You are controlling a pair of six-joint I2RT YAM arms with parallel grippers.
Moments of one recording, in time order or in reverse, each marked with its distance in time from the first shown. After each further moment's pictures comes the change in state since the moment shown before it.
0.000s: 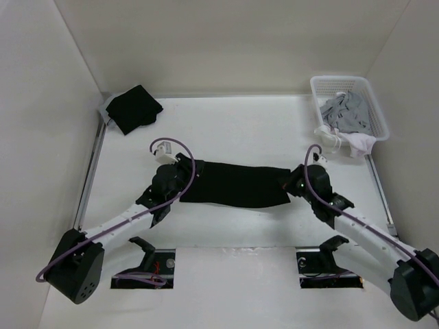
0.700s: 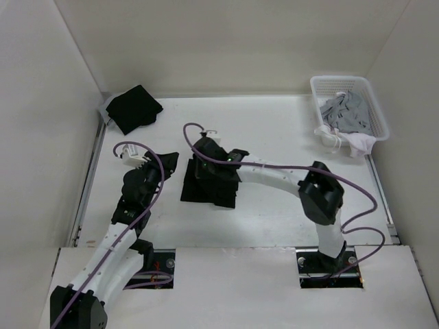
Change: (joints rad) left arm 0.279 -0.369 -0.017 -0.186 0.139 -0.004; right arm 0.517 1.014 1.156 -0.394 0.101 -0.141
